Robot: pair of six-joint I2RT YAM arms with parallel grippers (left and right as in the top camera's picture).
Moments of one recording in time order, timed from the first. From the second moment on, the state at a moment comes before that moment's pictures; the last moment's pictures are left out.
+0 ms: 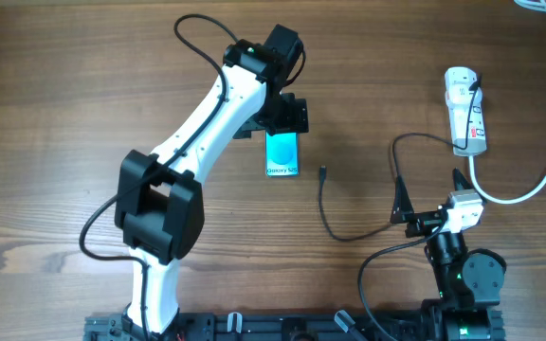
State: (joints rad) left arm -0.51 2.12 1.89 -1.24 0.06 -0.55; right arm 0.01 0.01 0.01 0.00 -0.11 0.00
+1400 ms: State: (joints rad) left arm -0.53 2.40 1.97 -1.17 0.02 -0.55; right arm 0.01 0.01 0.01 0.00 -0.11 0.00
